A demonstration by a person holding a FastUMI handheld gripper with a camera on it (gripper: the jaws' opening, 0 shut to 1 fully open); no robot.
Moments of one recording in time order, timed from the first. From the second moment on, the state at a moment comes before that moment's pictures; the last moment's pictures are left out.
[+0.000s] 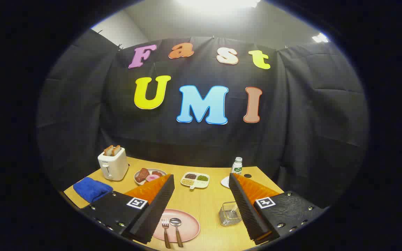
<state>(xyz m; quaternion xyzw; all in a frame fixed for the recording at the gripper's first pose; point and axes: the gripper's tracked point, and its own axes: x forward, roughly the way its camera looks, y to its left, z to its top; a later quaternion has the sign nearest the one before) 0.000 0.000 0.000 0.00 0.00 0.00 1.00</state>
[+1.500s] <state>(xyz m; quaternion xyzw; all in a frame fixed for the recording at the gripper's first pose) 0.038 0.060 -0.221 -0.01 0.30 0.12 0.95</state>
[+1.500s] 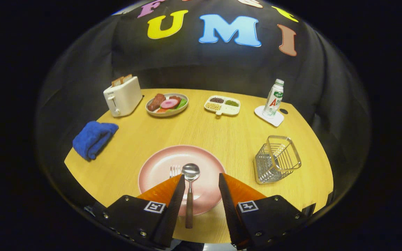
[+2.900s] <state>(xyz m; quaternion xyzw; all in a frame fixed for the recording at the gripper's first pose) 0.024 0.078 -0.283 0.02 0.44 0.15 0.88</state>
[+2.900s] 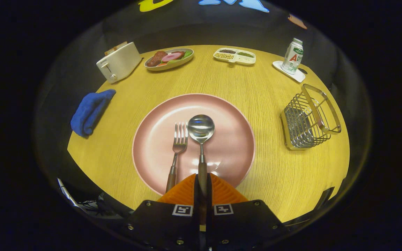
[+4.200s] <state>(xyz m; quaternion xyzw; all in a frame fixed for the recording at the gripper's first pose) 0.060 -0.111 -0.200 -0.01 0.44 0.05 0.89</state>
